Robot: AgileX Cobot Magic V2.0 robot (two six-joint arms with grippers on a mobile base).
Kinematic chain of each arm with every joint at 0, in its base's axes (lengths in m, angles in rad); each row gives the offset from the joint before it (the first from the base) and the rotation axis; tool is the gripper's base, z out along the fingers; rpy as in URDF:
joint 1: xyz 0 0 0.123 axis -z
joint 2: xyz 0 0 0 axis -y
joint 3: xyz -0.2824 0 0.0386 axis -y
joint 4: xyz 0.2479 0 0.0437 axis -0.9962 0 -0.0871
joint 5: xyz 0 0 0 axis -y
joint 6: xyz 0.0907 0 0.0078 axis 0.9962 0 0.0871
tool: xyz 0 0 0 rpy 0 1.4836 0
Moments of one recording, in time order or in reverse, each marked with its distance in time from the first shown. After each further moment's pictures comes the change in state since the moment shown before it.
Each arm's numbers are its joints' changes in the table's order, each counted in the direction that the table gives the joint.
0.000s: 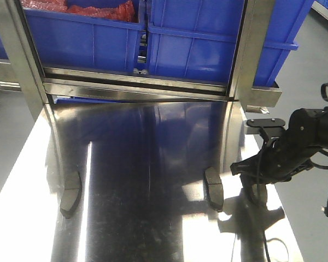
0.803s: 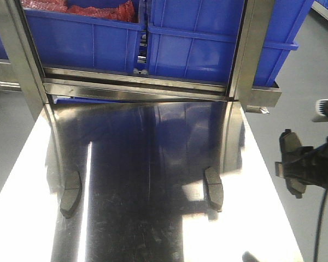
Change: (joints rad) left arm 0.000 0.000 0.000 0.000 0.000 0.000; right arm 0.000 0.738 -0.376 0.000 0.200 0.004
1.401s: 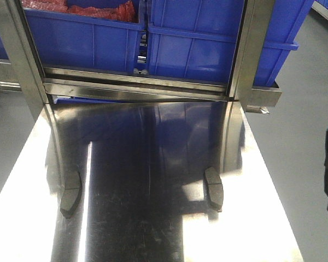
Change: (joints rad) left arm 0.000 0.000 0.000 0.000 0.000 0.000; right arm 0.000 0.494 -0.162 0.004 0.059 -0.067
